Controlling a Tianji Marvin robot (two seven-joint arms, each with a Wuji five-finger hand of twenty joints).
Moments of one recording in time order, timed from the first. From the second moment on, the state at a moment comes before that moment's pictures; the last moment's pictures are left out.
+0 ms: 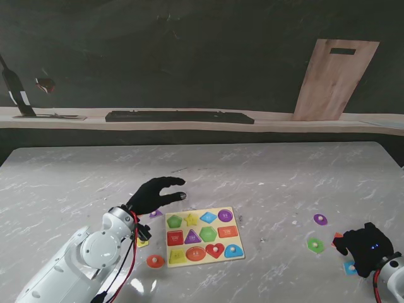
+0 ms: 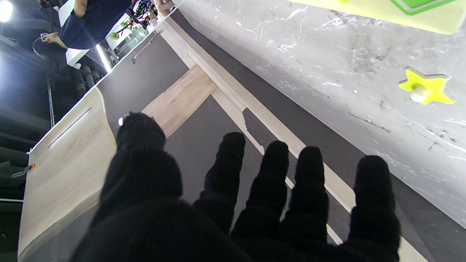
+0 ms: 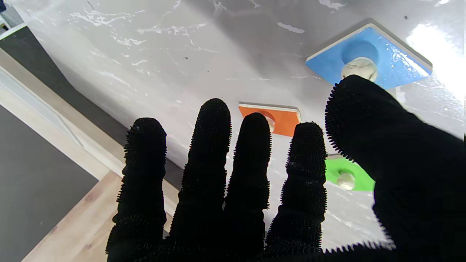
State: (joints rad) left arm 1.46 -1.14 -1.12 -1.52 0.36 -0.17 0.02; right arm -1.96 -0.96 1.80 -1.57 -1.65 -0.33 -0.14; left_hand 0.86 -0.18 -0.03 -0.10 0.61 0.18 0.27 0.35 0.57 0.29 0.25 0.41 0.38 0.28 0.36 0.57 0.07 0.54 0.80 0.46; right_hand 0.34 -0.95 1.27 -0.16 0.52 -0.41 1.06 0.49 0.80 -0.18 0.97 0.46 0.89 -0.09 0.86 0.65 0.48 0.17 1.11 0.56
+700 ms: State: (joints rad) left arm 1.46 -1.14 -1.11 -1.52 0.36 -0.17 0.01; right arm -1.96 -0.96 1.77 -1.52 -1.62 -0.29 -0.16; left_hand 0.86 -0.18 -0.03 -0.10 0.61 0.18 0.27 0.35 0.57 0.29 0.25 0.41 0.38 0.28 0.36 0.57 0.07 0.54 0.80 0.46; right_hand 0.35 -0.94 1.27 -0.32 0.58 -0.46 1.15 0.34 0.84 -0.18 0.97 0.44 0.90 -0.09 0.87 0.65 0.48 0.17 1.11 0.55
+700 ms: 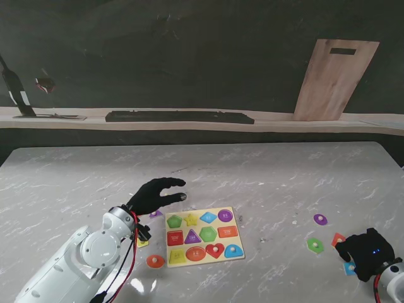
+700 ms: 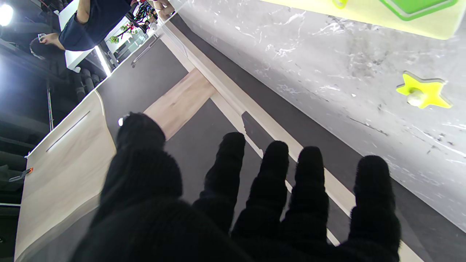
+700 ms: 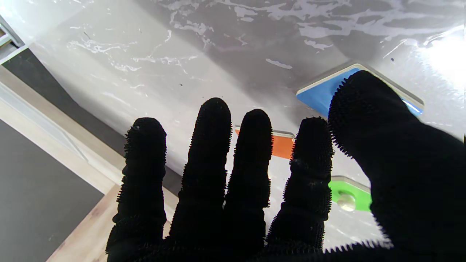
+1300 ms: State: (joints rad) left arm 1.46 -1.14 -1.11 -1.52 0.36 -0.17 0.01; right arm -1.94 -0.96 1.74 -1.49 -1.57 -0.21 -0.15; left_hand 0.86 -0.18 -0.03 -0.10 0.61 0.18 0.27 0.35 0.57 0.29 0.25 0.41 0.38 0.28 0.36 0.57 0.07 0.54 0.80 0.46; right_hand 0.40 -0.86 1.26 -0.37 0.67 -0.52 1.27 0.20 1.03 -0.19 0.93 0.37 0.95 -0.09 0.89 0.66 0.49 0.17 1.11 0.55
